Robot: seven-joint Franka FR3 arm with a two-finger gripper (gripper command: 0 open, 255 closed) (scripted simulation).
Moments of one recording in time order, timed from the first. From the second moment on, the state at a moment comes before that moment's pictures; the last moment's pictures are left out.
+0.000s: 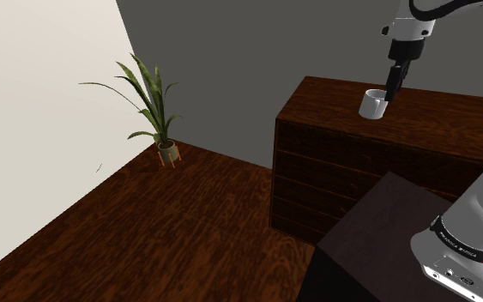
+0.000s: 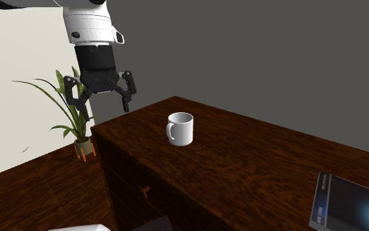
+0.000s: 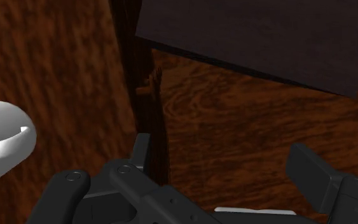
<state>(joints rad) -0.08 -0.59 -0.23 -2.39 -0.16 1.70 -0.43</state>
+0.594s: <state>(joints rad) -0.11 -0.30 -0.40 -2.24 -0.17 1.86 -0.63</state>
